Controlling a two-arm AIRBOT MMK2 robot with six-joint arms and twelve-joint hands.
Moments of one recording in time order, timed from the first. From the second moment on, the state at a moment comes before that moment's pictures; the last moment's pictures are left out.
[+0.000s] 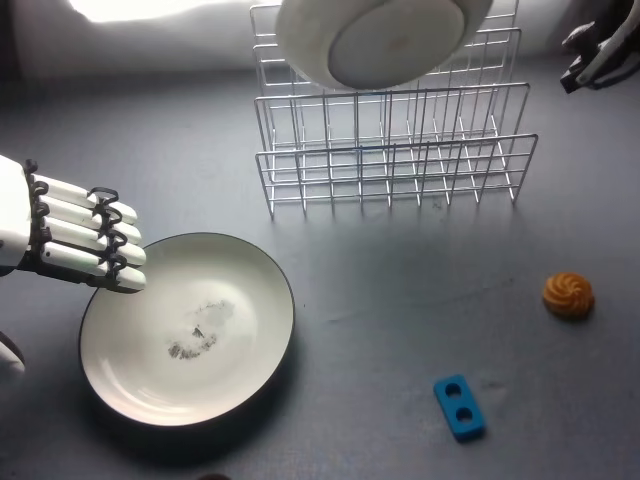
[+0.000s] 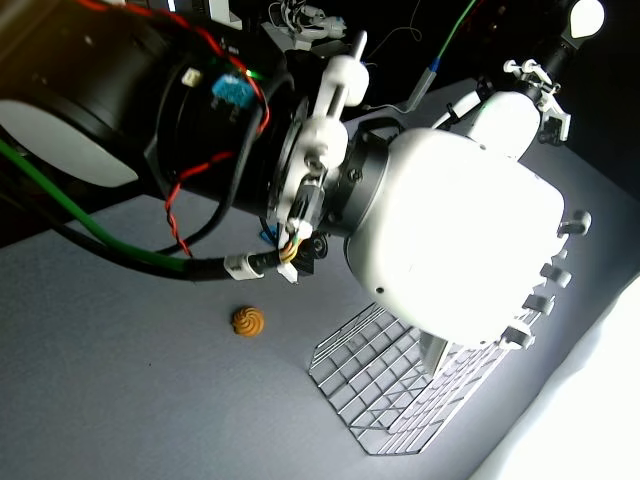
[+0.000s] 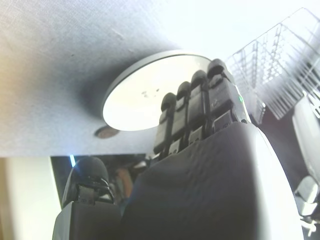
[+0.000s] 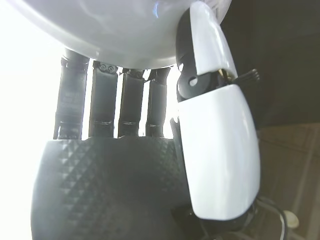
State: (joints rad) left arm 0.71 -0.93 1.61 1.65 -1.07 -0.21; right arm -0.15 -1.13 1.27 0.24 0.06 -0.60
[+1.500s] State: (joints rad) left arm 0.77 -0.95 1.61 1.65 -1.05 -0.22; right arm -0.33 -1.24 1.44 0.28 0.16 -0.57
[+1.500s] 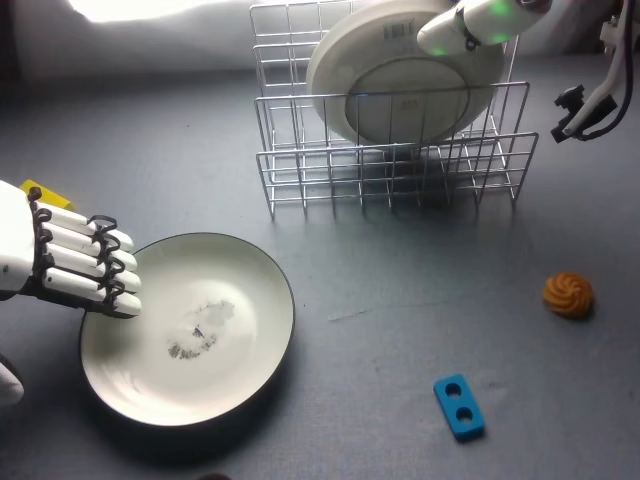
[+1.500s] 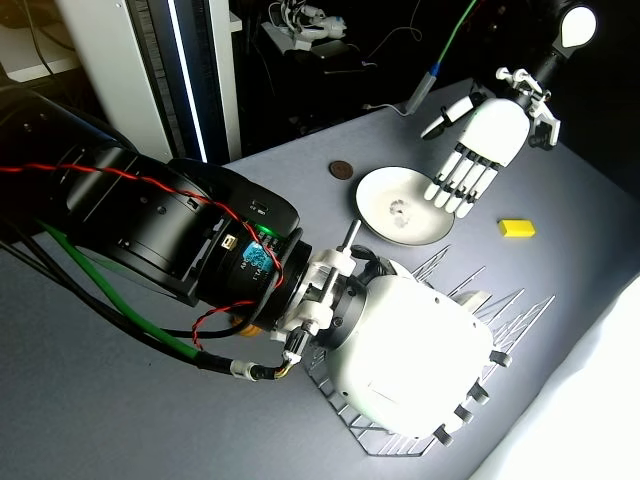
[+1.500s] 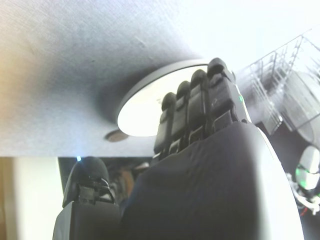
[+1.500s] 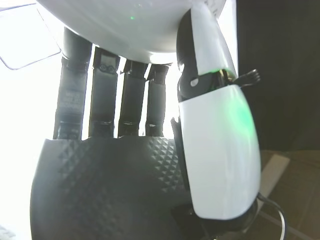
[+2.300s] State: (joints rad) left arm 0.74 -0.96 1.64 1.65 -1.03 -0.23; right arm -0.31 -1.21 1.39 0.20 0.23 -0.58
